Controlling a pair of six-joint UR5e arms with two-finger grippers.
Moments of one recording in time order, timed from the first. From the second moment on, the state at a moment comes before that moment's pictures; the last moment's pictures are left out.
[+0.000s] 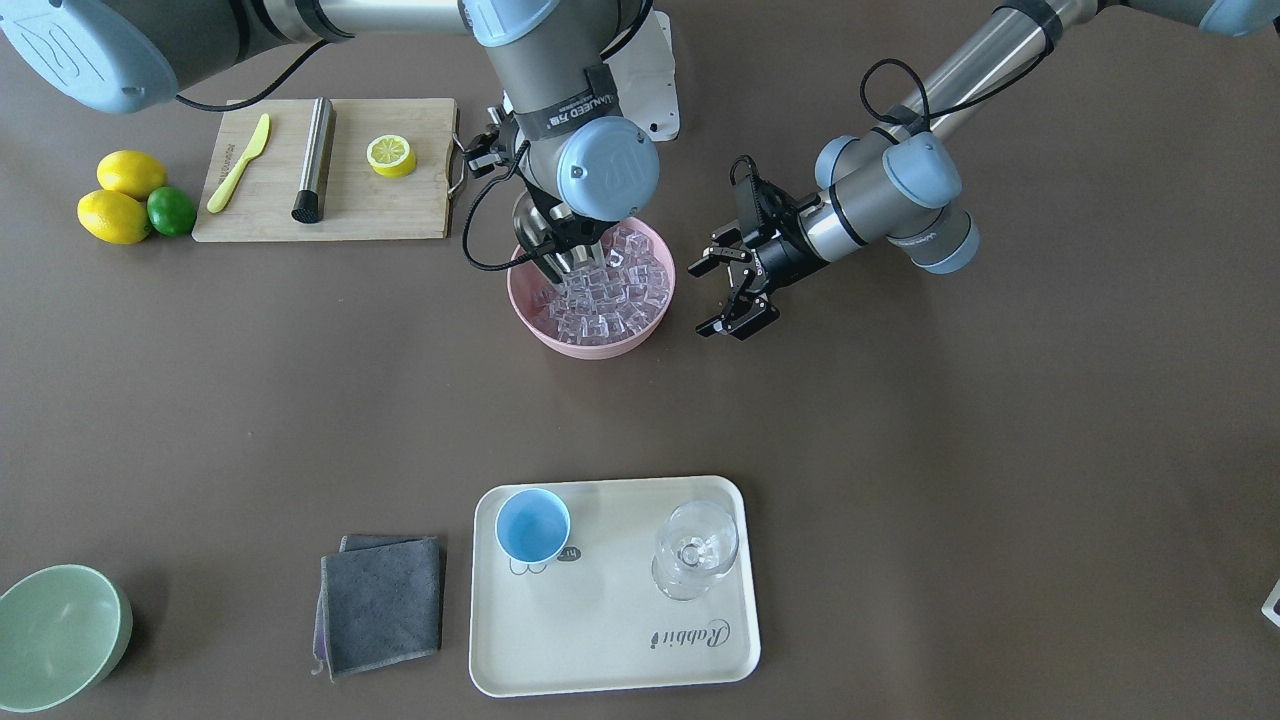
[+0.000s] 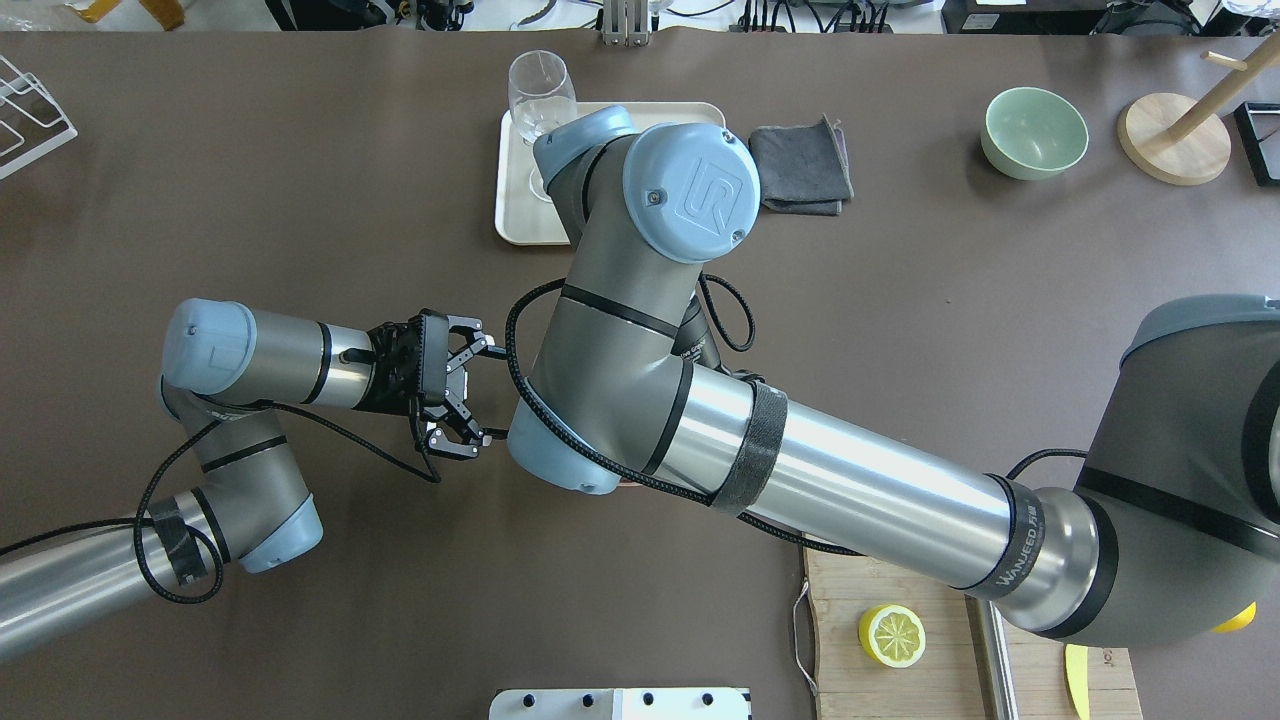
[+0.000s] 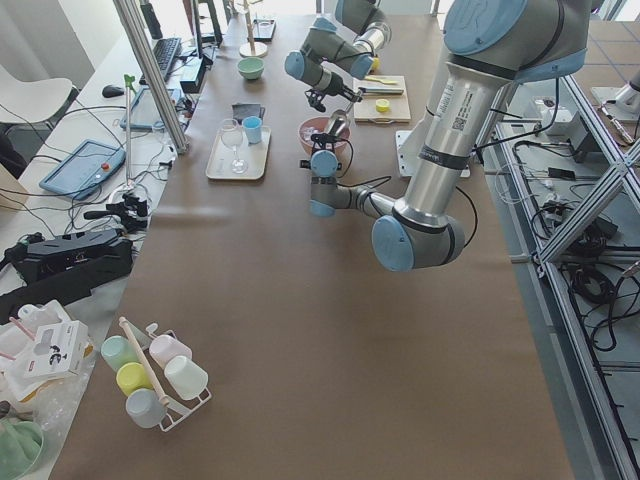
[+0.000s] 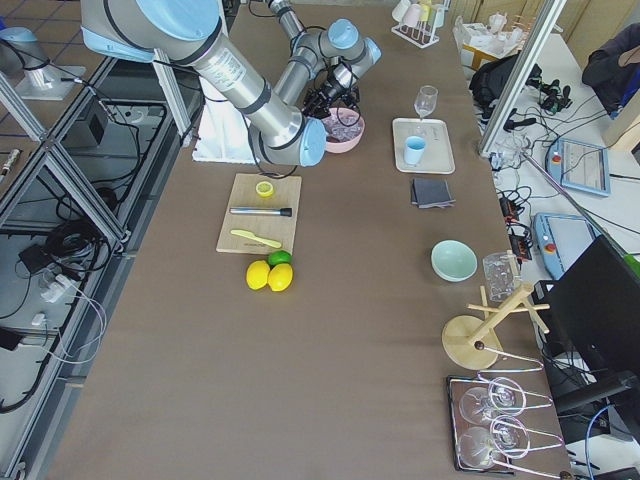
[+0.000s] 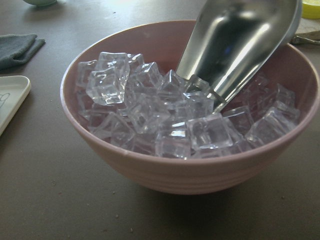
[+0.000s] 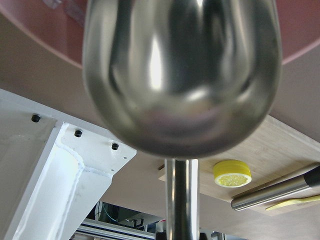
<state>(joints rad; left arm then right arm) -0.57 -2.01 -1.34 -2.95 -2.03 0.06 0.55 -0.48 1.40 -2.77 2.33 0.01</state>
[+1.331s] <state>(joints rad) -0.57 -2.00 -1.34 -2.96 -2.01 0.06 0.53 -0.70 1.66 -2.47 2.24 0.02</state>
